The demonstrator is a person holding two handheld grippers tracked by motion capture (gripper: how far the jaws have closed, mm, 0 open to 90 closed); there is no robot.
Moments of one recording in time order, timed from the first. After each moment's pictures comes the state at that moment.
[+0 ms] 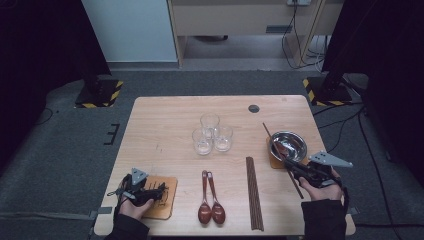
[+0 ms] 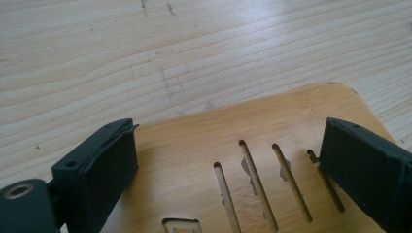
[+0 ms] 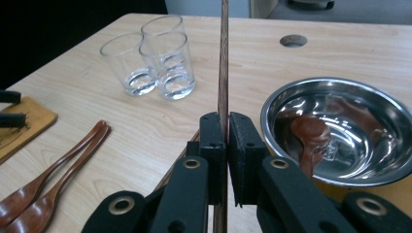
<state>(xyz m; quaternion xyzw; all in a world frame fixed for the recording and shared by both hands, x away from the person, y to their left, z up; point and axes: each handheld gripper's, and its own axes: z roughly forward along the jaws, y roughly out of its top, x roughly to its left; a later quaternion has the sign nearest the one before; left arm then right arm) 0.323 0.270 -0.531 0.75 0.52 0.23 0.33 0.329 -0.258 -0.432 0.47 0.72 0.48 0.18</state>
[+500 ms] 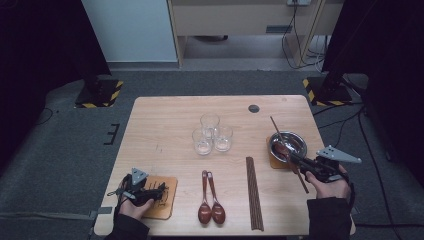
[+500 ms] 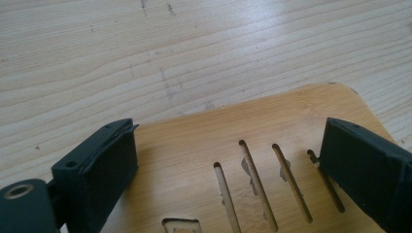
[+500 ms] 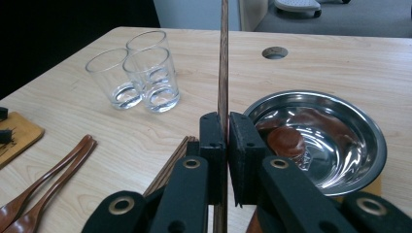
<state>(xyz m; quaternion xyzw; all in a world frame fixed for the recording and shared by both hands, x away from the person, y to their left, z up) 0.323 0.270 -0.531 0.75 0.52 0.23 0.33 0.339 -0.274 -0.426 0.48 0.70 0.49 0.20</state>
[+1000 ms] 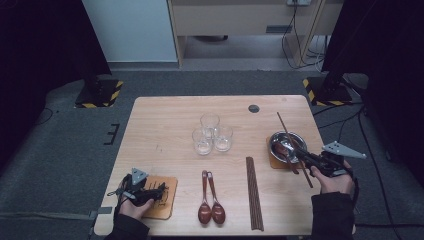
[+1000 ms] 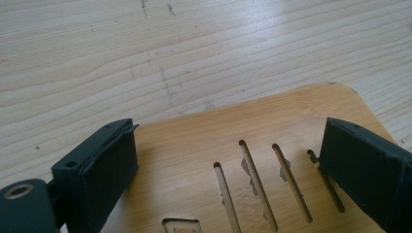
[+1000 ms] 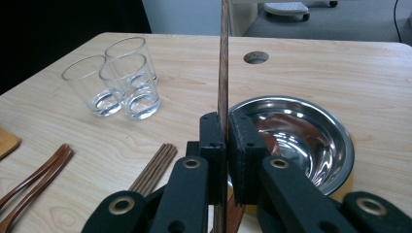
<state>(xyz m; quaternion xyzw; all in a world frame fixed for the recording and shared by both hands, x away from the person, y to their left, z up) 0.323 0.270 -0.531 0.75 0.52 0.23 0.33 0.355 -0.292 -0.430 0.49 0.69 0.49 0.21</state>
